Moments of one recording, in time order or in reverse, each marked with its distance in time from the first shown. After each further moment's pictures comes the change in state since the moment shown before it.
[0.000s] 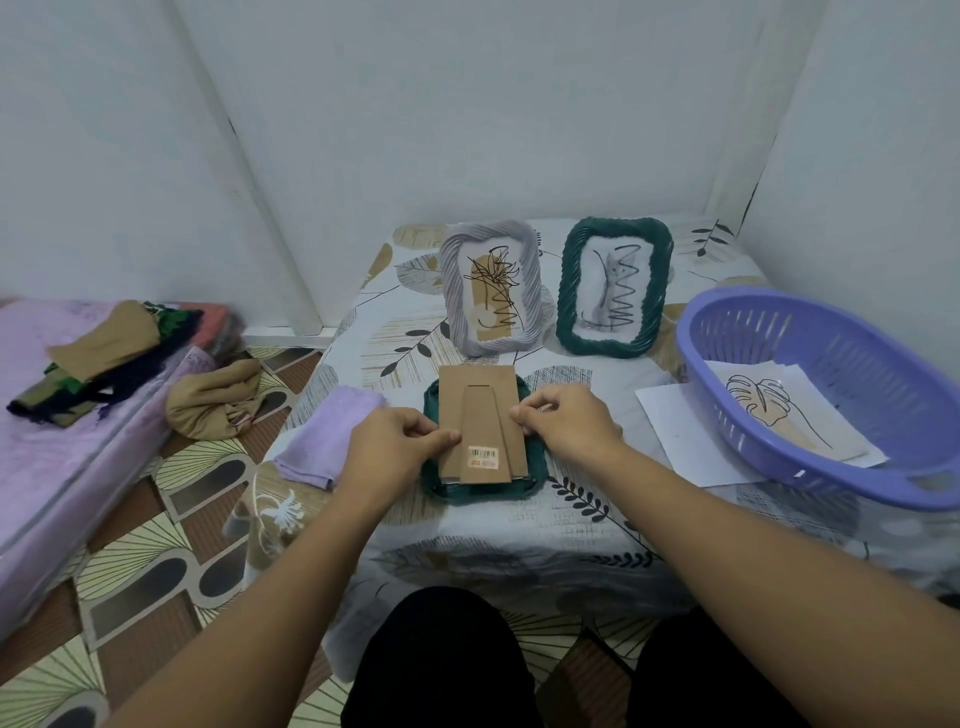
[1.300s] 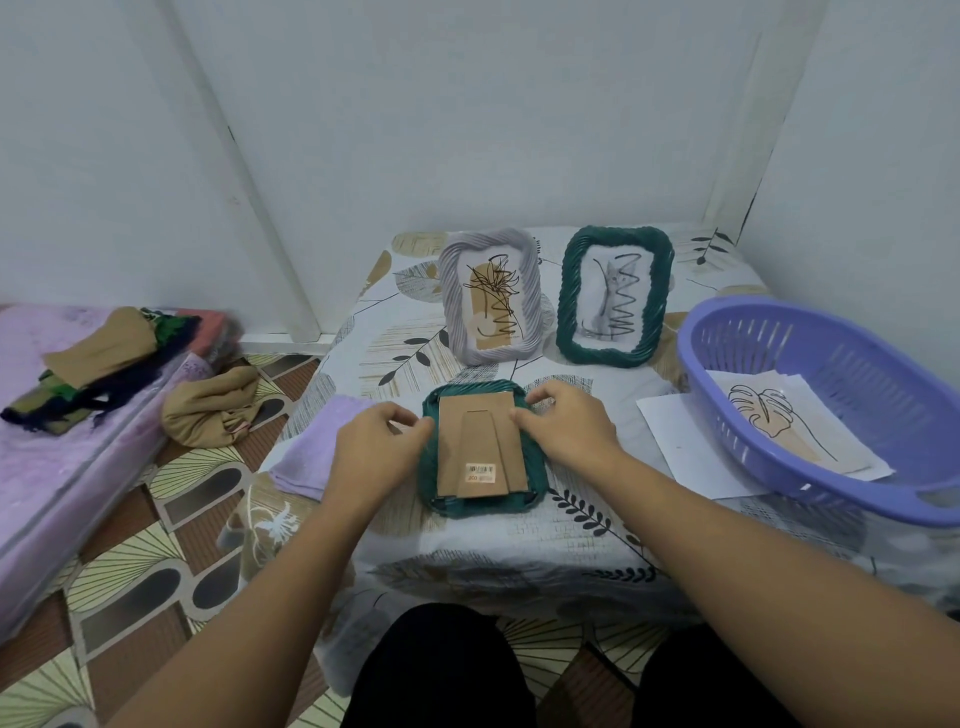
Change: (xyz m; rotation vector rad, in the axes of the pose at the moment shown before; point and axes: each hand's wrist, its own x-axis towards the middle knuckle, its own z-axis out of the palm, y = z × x) left_hand 0.018 -0.008 -0.002 0.086 0.146 -0.035; right_hand 0.012 -0.003 0.001 -0.133 0.054 -0.060
